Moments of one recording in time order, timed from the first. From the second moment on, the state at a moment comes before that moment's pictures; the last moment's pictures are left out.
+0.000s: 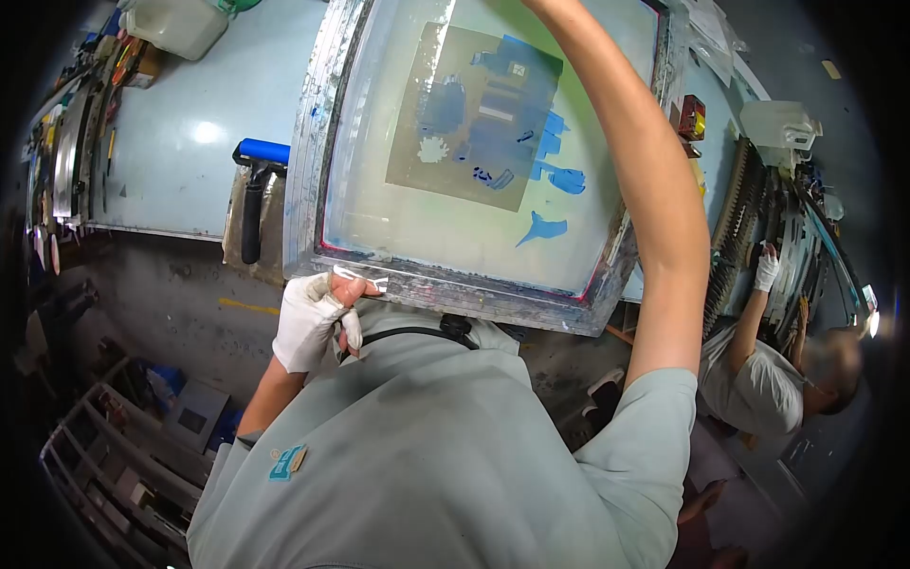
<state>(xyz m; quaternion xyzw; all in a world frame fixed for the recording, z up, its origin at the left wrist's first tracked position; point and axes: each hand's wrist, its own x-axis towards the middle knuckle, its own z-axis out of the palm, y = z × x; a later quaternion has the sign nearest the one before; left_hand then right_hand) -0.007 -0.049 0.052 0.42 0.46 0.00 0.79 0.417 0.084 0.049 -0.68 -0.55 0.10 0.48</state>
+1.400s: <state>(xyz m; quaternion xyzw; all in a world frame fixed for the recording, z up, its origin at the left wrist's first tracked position) -0.011 -0.045 0.050 0.42 0.43 0.00 0.80 0.373 0.042 0.073 -0.72 -0.66 -0.10 0.19</state>
